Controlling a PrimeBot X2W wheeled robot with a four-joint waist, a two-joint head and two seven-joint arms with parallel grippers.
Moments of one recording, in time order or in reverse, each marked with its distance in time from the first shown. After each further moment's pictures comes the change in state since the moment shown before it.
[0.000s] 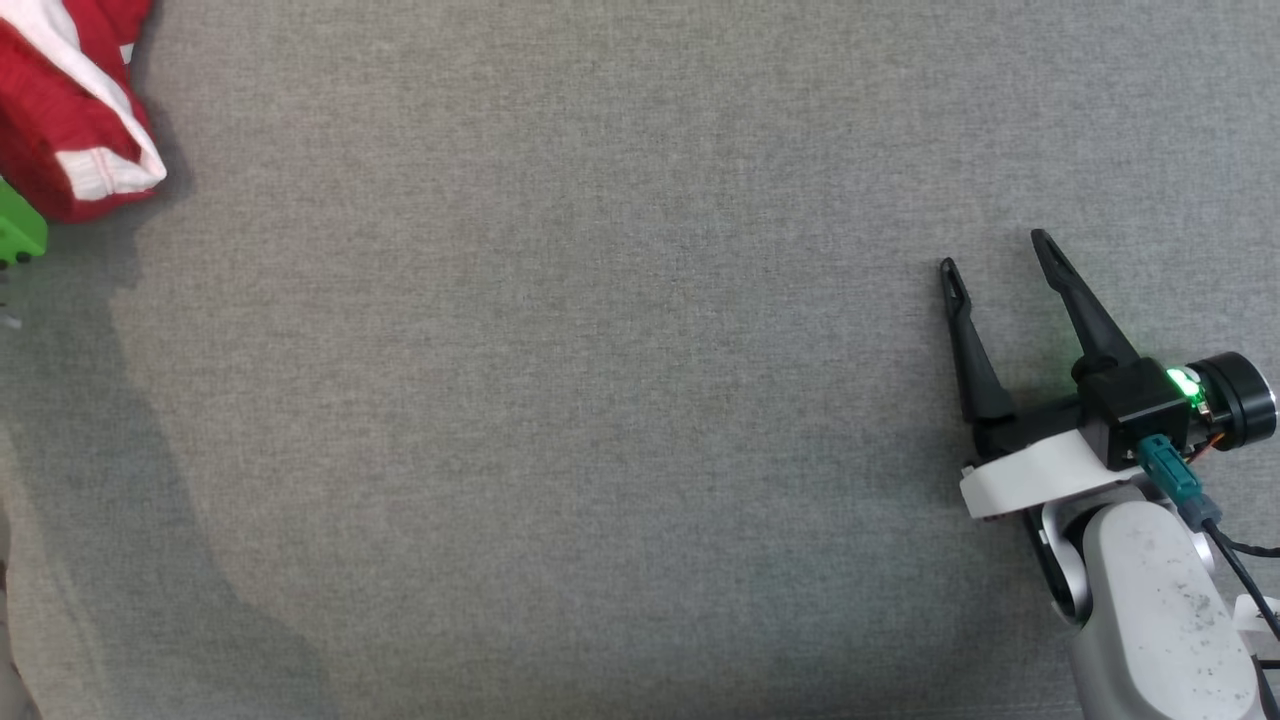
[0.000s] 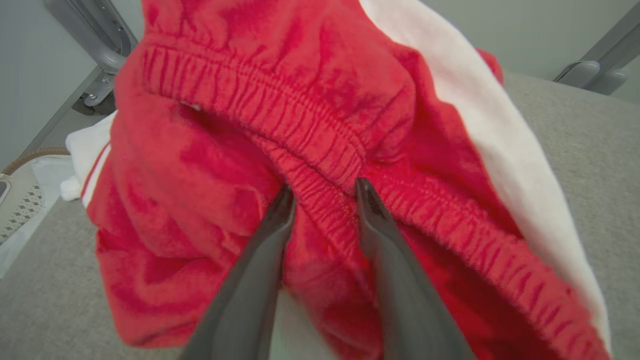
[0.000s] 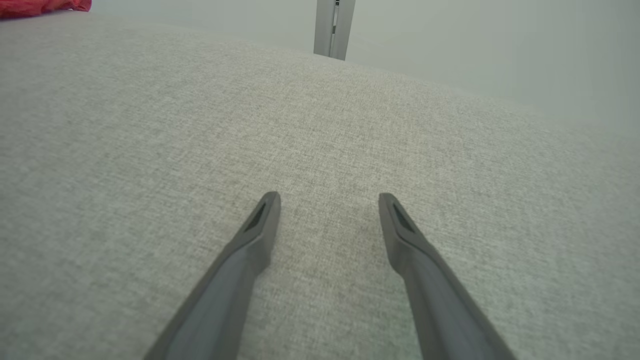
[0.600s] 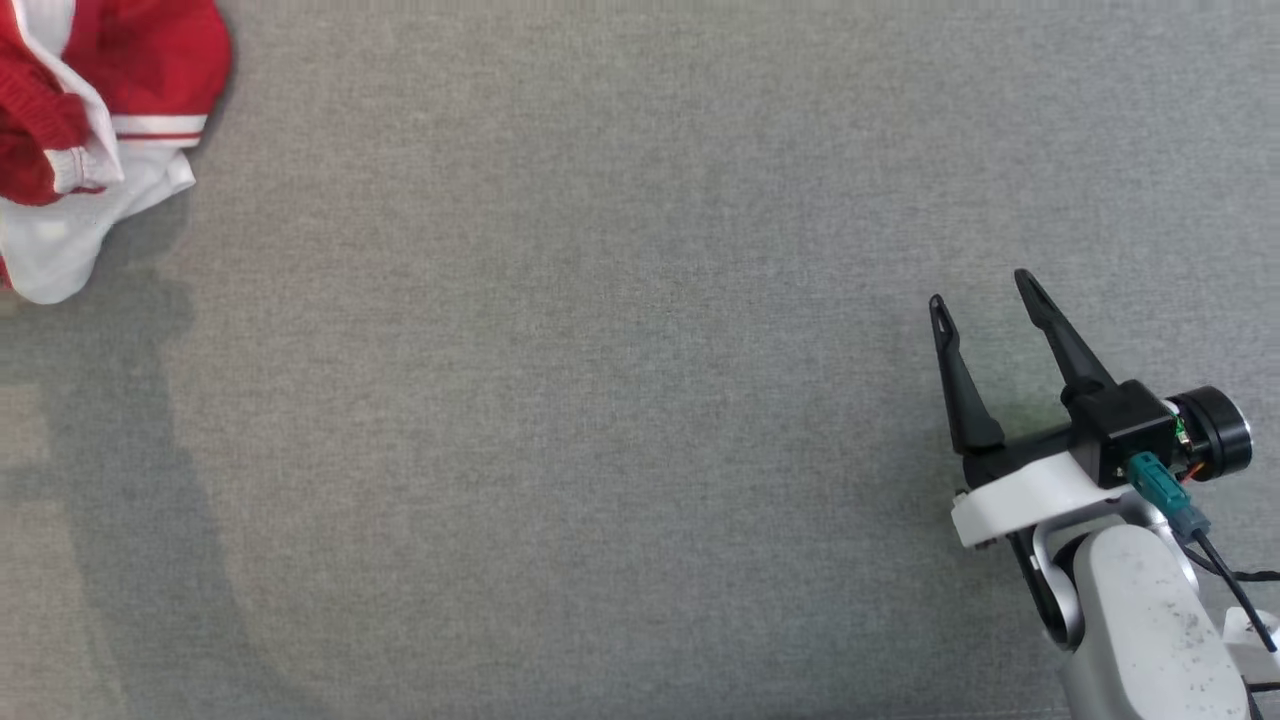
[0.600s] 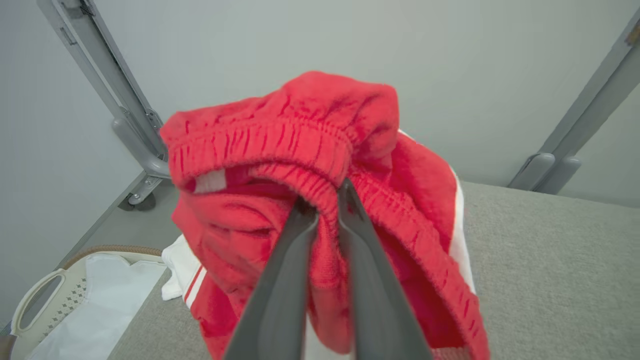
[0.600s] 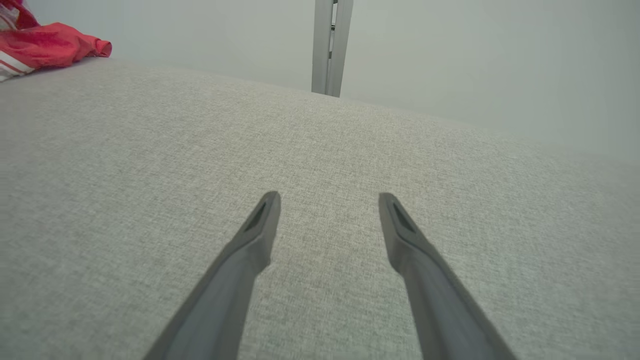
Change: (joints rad) left arm 0.003 0.061 -0.071 -0.044 -0.011 -0.001 -0.145; right arm 0.025 0.000 0.013 0.050 0.052 0.000 0.000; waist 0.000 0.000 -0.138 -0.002
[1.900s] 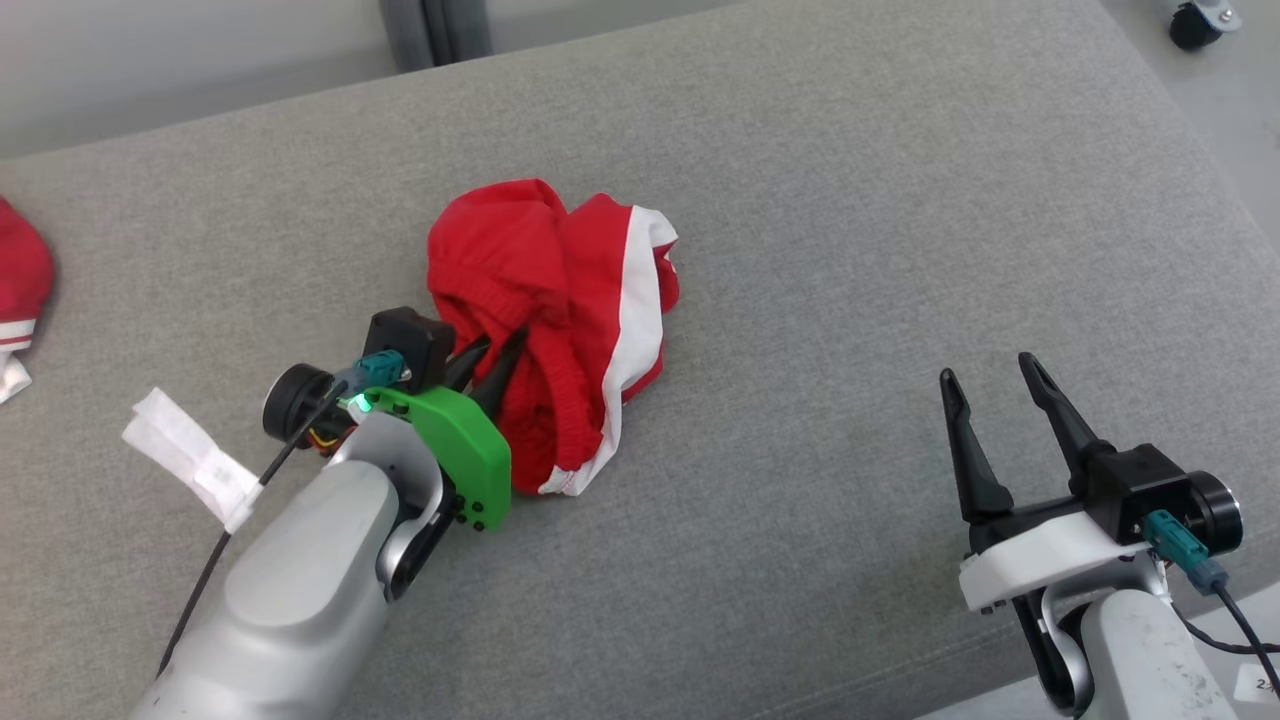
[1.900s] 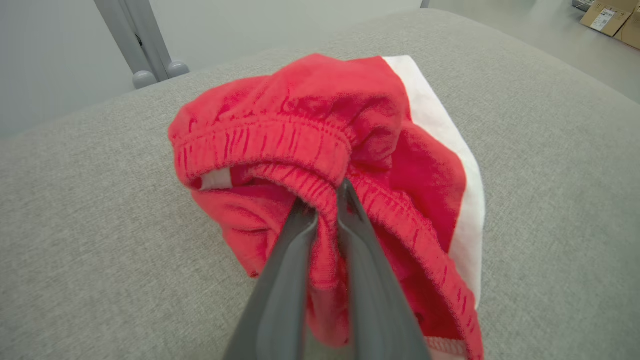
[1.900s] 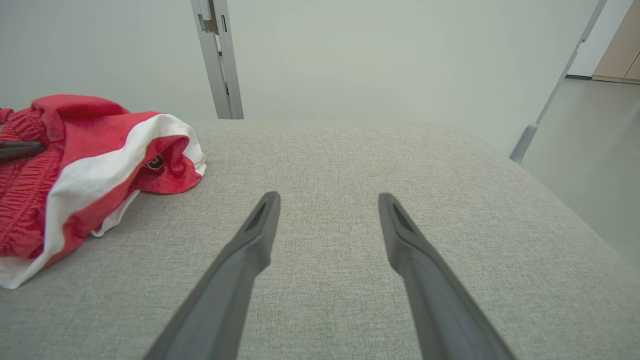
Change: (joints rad) left arm 0.282 -0.215 -0.684 -0.188 -0.127 0.000 -0.061; right arm 0.106 0.000 -0.002 0.030 0.129 0.000 0.000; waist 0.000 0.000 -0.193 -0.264
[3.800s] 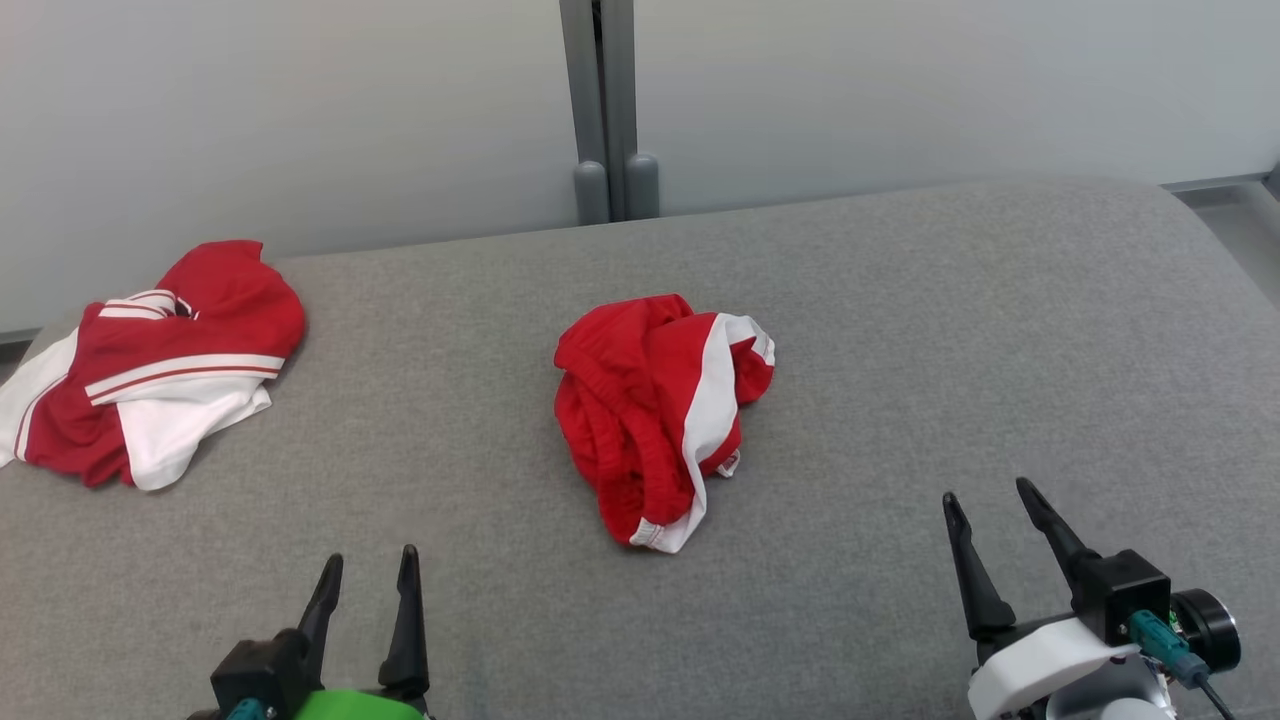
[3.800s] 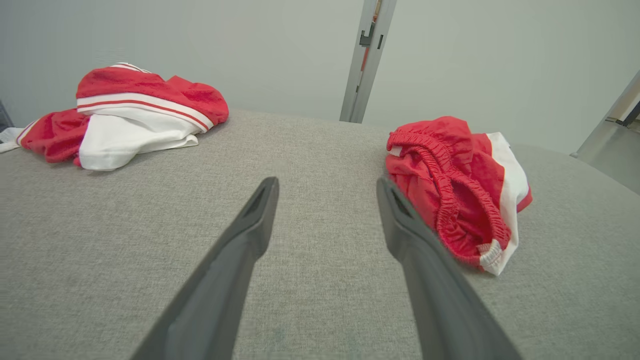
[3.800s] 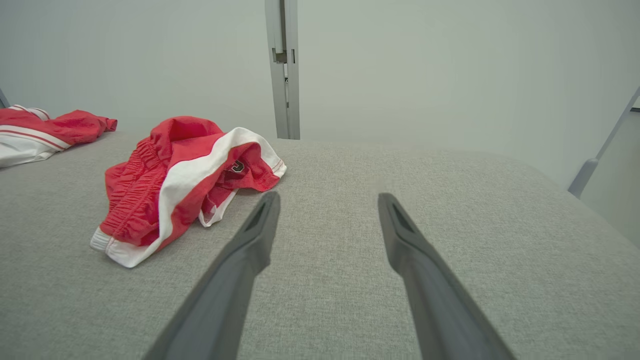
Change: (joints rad) left arm 0.708 -0.179 0.617 -0.347 0.287 0.035 -0.202; right arm 0.151 0.000 -0.006 0.043 -0.021 0.000 0.000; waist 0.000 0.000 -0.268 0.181
